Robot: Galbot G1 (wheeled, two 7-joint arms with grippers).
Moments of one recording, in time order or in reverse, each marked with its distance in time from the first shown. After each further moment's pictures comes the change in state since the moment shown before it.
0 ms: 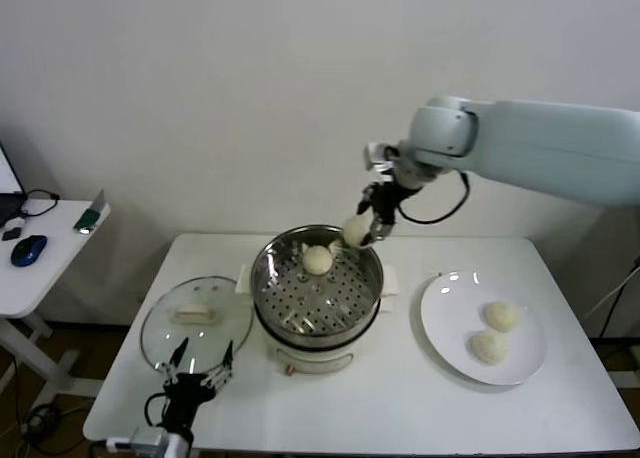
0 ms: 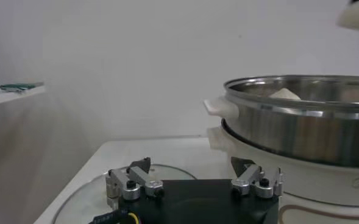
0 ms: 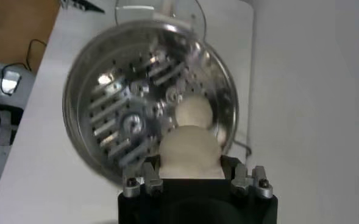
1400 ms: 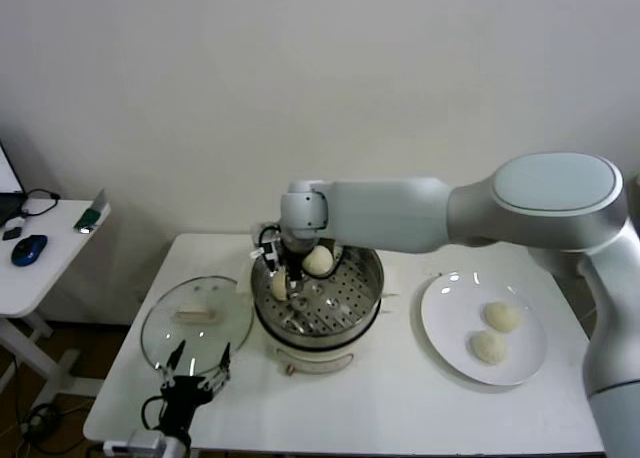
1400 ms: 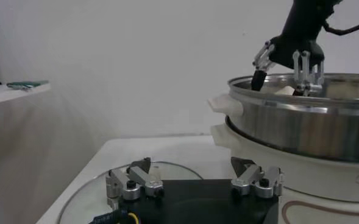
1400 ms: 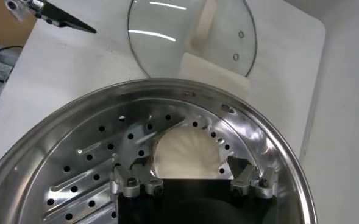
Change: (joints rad) left arm 0.005 -0.001 -0.005 0.003 -0.002 -0.005 -0.001; right arm -0.278 0.321 0.028 -0.234 -0.124 -0.034 0.071
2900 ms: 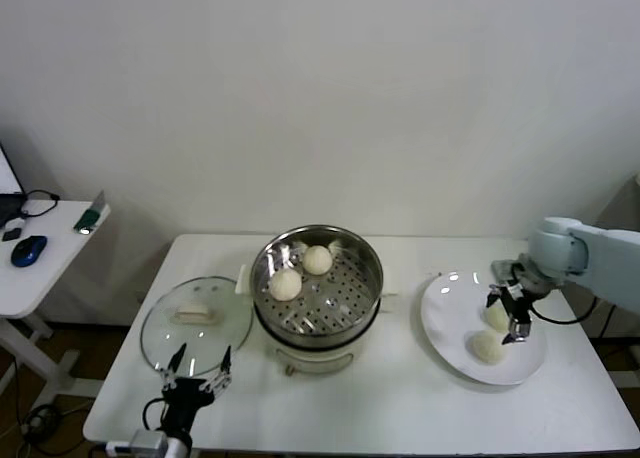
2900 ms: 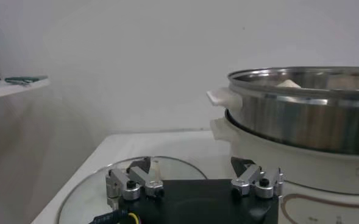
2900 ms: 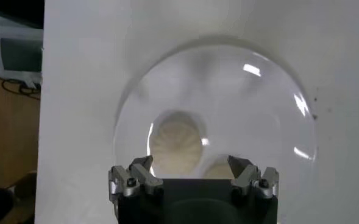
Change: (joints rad) left arm 0.000 -0.008 -0.001 0.012 0.010 0.008 0.002; right arm -0.116 -0.882 -0.052 0.190 -0.484 0.231 -0.200
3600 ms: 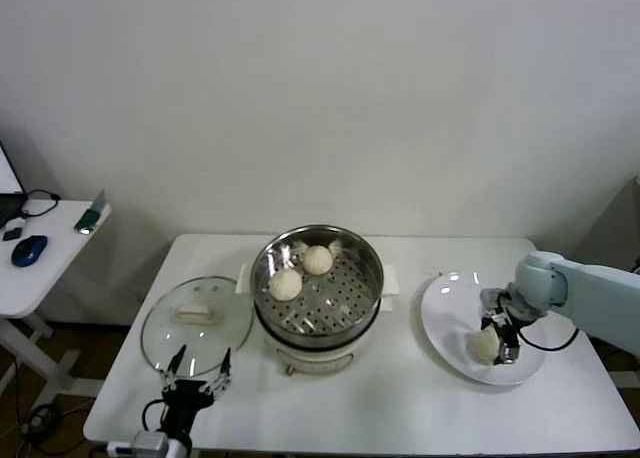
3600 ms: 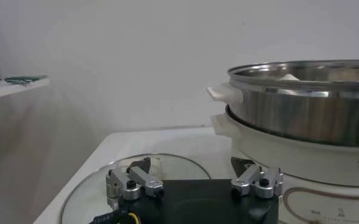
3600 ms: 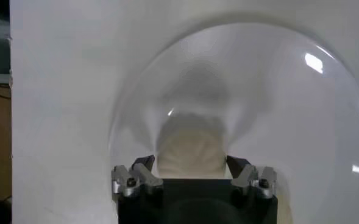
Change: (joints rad) left arm 0.002 0.003 -0.001 0.006 0.017 -0.001 0.000; right arm -0.249 0.013 0.196 -0.056 -0.086 -0.032 0.039
